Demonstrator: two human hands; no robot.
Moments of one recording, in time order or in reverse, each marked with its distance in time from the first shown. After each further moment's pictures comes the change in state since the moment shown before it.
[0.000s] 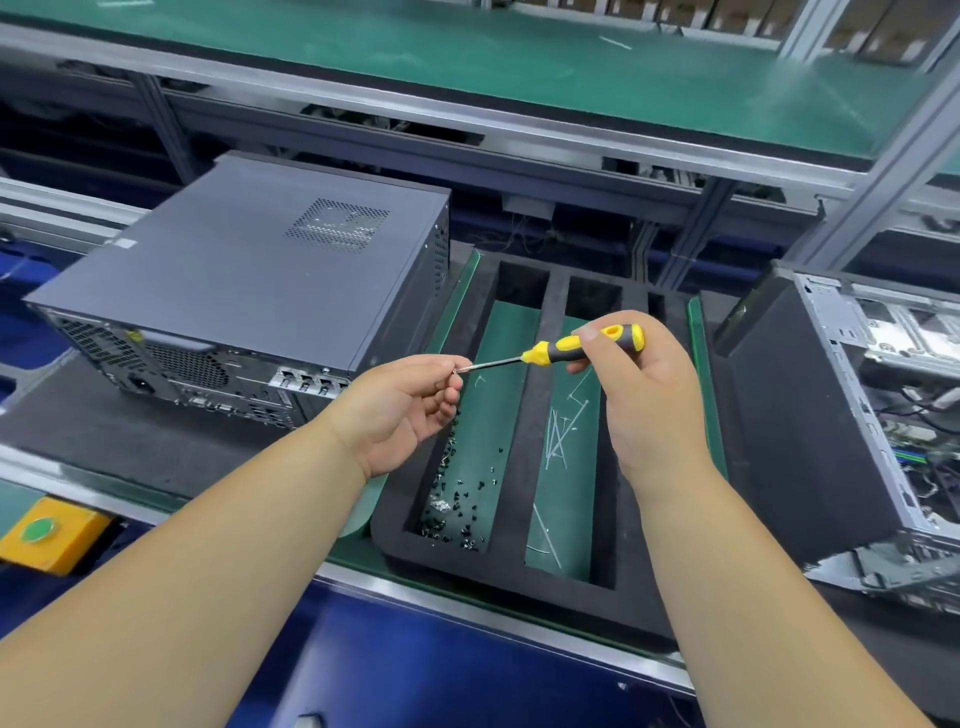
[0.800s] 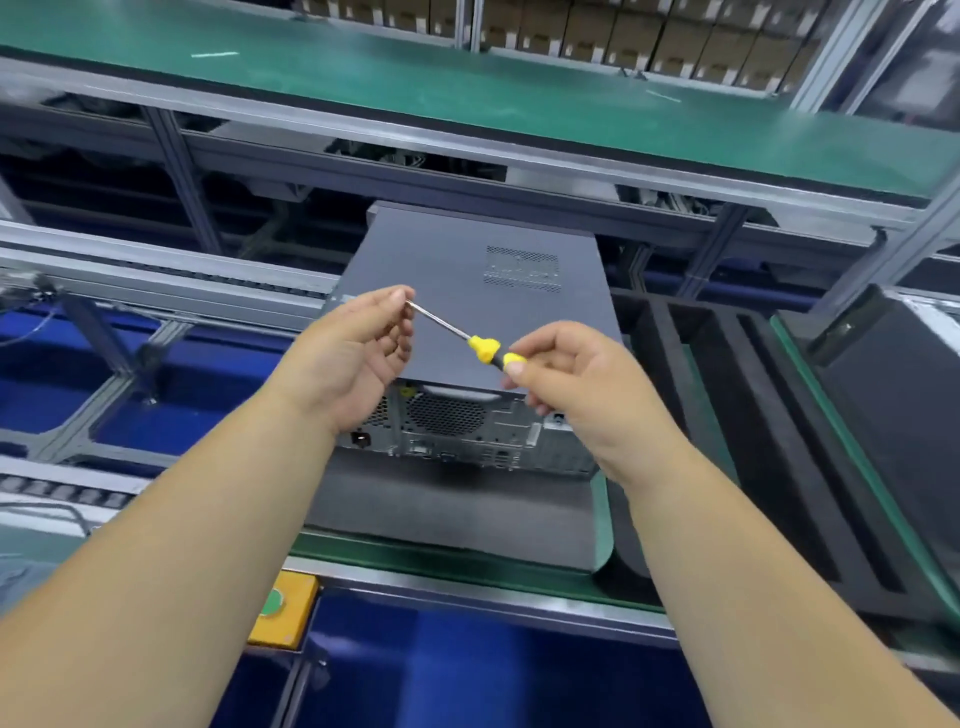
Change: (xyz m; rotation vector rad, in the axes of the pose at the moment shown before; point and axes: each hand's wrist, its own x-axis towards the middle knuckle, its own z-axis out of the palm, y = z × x) left_hand -0.055 0.196 -0.258 -0.100 -0.030 0.238; right_hand -0.035 -0.064 0.313 -0.046 -0.238 0.192
